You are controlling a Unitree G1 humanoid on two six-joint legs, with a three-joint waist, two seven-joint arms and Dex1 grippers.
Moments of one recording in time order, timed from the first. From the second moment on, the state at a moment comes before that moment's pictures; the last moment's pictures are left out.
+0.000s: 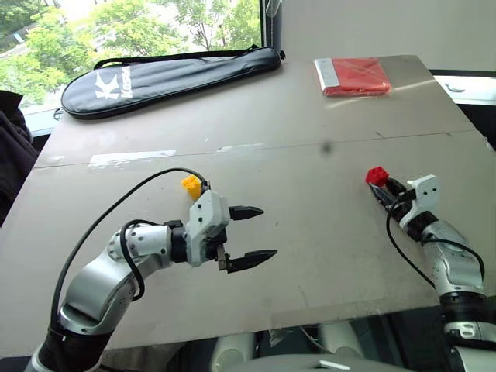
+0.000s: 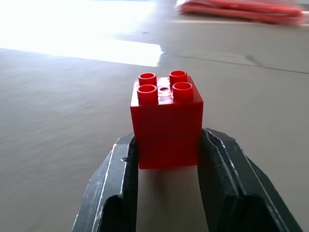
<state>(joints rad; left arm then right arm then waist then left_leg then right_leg) -0.04 0.76 -0.01 -0.60 -0.60 0.53 -0.93 -0.15 -0.46 -0.13 0.18 0.34 -0.02 0.70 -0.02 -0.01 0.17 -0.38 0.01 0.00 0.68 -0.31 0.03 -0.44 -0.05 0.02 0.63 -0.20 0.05</state>
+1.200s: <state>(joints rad) -0.07 0.77 -0.03 -0.53 -0.54 0.47 -1.02 0.23 -0.08 0.03 -0.23 0.09 -0.05 0.30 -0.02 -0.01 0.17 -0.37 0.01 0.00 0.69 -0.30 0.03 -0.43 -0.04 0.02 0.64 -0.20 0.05</state>
